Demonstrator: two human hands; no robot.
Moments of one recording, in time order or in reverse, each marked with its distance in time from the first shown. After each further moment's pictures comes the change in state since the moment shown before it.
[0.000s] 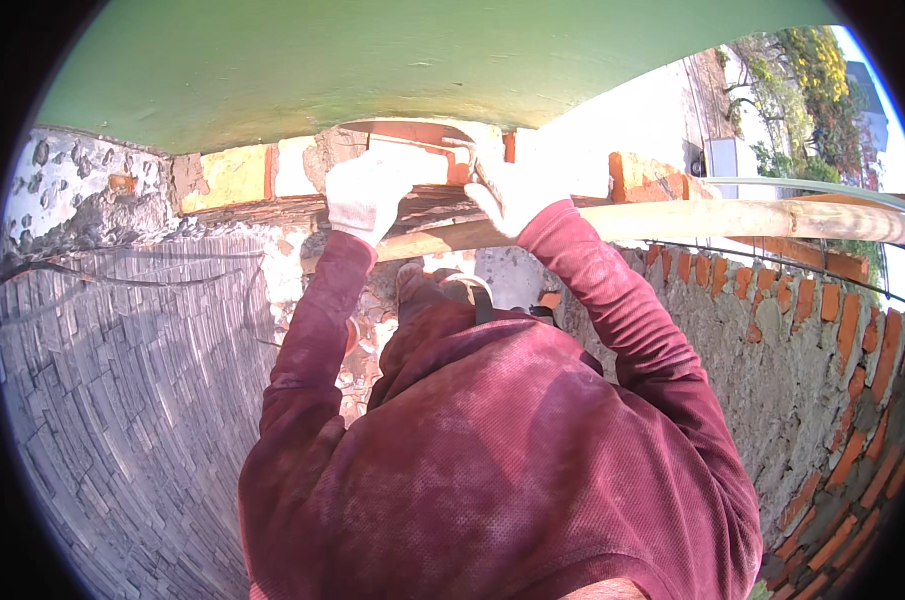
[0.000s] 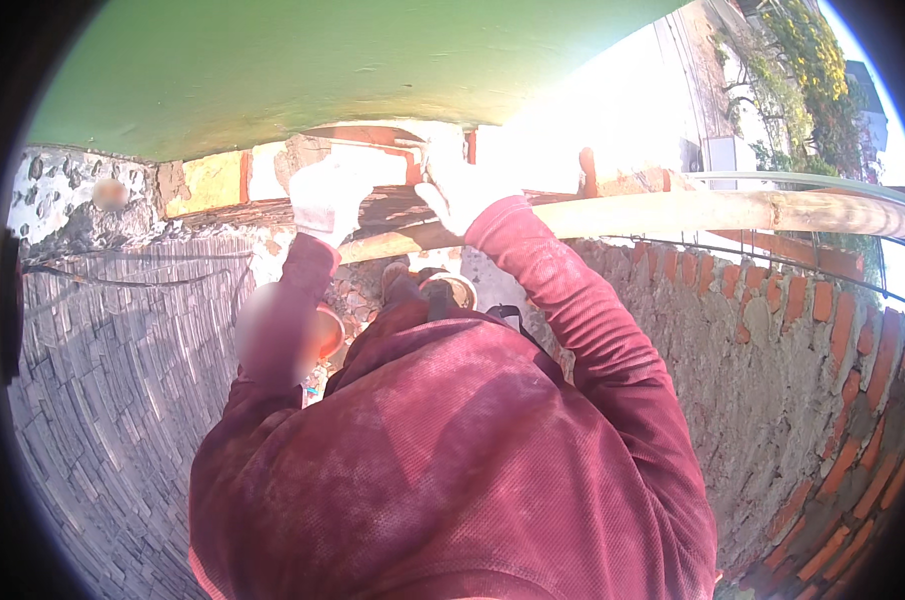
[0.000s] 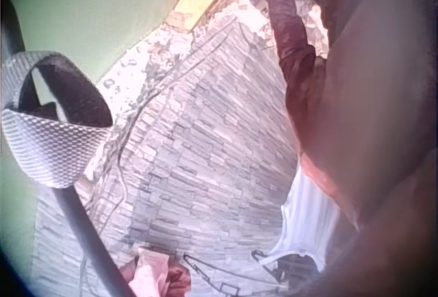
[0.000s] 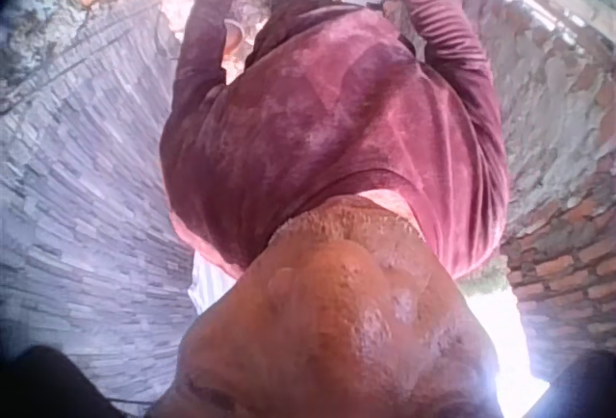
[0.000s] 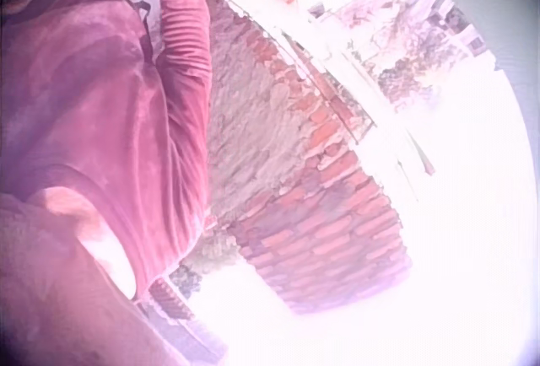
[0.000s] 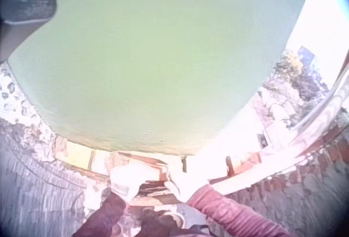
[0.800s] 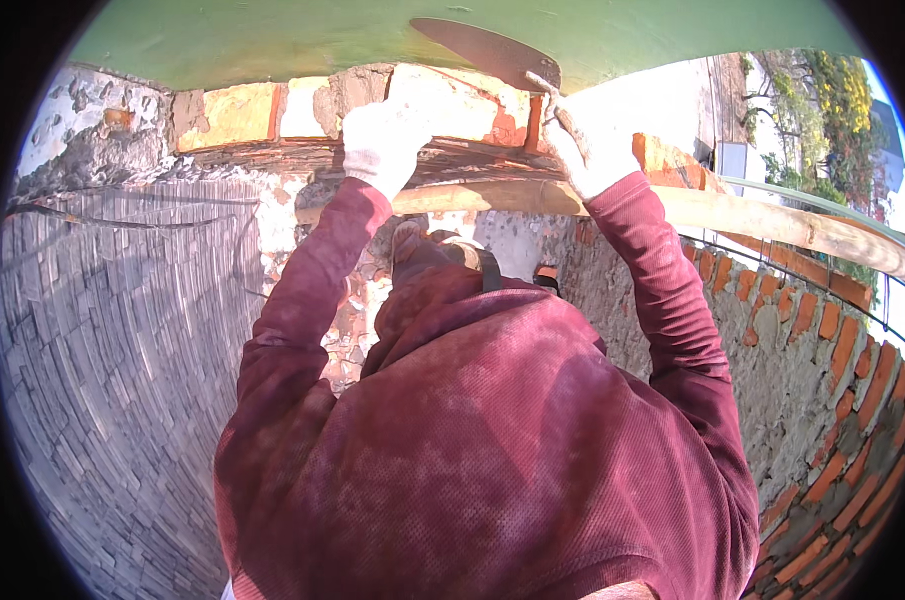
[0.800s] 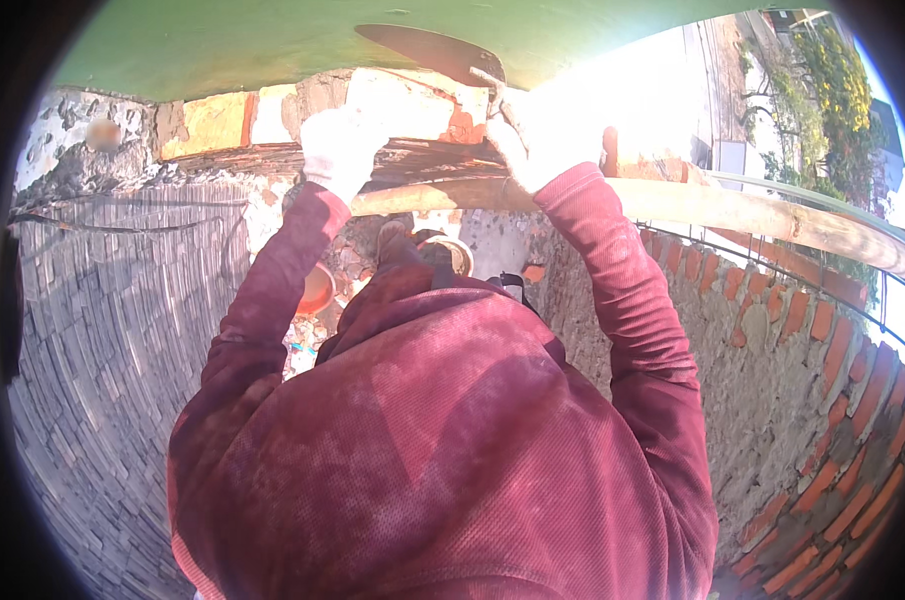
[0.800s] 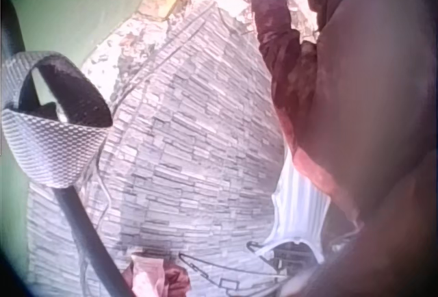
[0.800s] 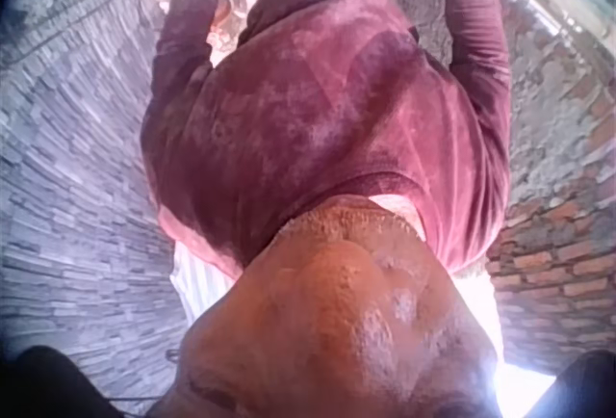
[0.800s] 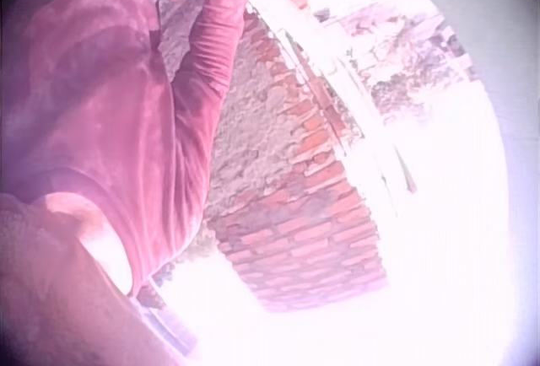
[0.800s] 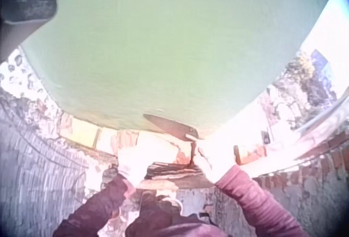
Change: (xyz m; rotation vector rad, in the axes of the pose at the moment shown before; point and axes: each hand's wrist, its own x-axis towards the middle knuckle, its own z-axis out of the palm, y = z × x) left_hand -0.009 0.005 0.003 0.060 -0.060 -0.151; right_hand -0.010 0.043 -0.026 0.045 0.124 -0.001
